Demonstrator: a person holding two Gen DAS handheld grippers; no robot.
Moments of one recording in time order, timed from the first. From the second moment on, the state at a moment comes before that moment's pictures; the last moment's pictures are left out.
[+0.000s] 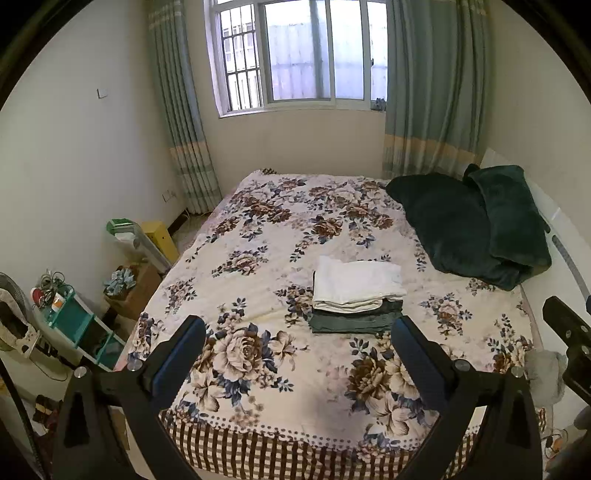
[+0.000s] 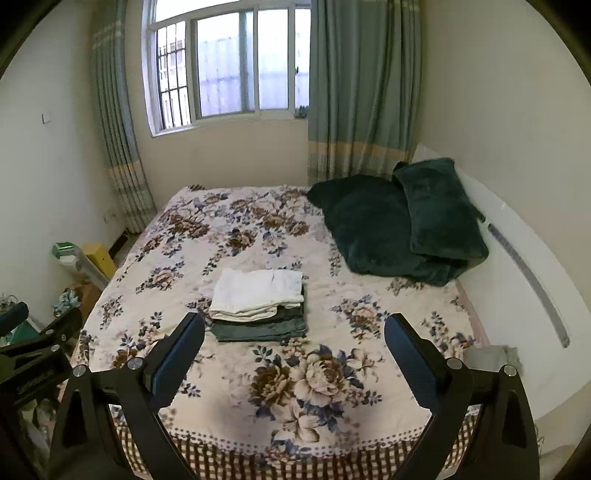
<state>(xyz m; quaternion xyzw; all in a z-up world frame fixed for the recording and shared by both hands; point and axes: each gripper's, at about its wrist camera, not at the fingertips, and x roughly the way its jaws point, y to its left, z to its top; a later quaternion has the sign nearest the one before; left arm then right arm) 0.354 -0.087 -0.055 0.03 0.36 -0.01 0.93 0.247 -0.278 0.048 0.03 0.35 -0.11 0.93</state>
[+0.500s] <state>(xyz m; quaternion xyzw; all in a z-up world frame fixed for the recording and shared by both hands) 0.376 -0.095 -0.063 0.05 0.35 -0.01 0.93 0.287 -0.288 0.007 0.03 0.37 -0.11 0.92</state>
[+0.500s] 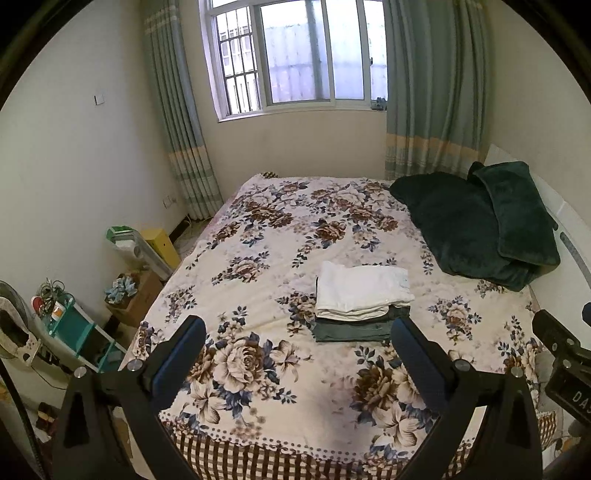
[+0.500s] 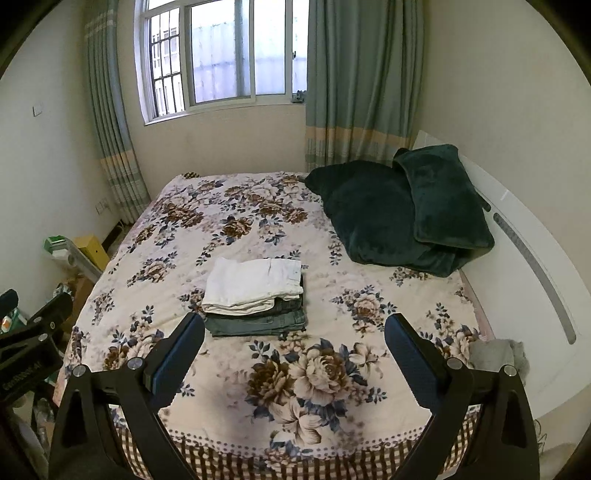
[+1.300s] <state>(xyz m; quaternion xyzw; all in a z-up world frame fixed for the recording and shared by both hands) 0.363 -0.102 -0.065 0.04 0.35 -0.01 0.94 0.278 -0.282 0.007 0.03 0.36 -0.10 0.93</state>
